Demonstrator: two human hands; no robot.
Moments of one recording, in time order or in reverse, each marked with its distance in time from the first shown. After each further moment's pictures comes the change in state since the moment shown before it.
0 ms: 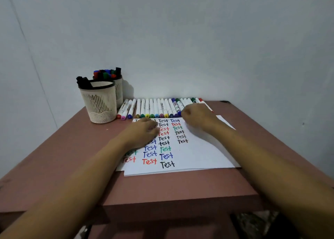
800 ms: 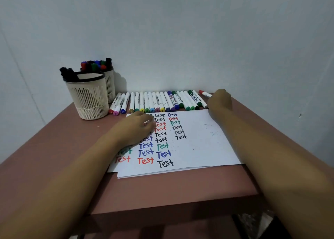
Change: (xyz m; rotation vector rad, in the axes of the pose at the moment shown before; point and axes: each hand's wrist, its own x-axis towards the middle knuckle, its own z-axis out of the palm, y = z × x) left_hand 0.002 0.002 -0.004 0.029 0.012 -0.004; right_hand 0.060 0.071 0.009 0.315 0.419 0.591
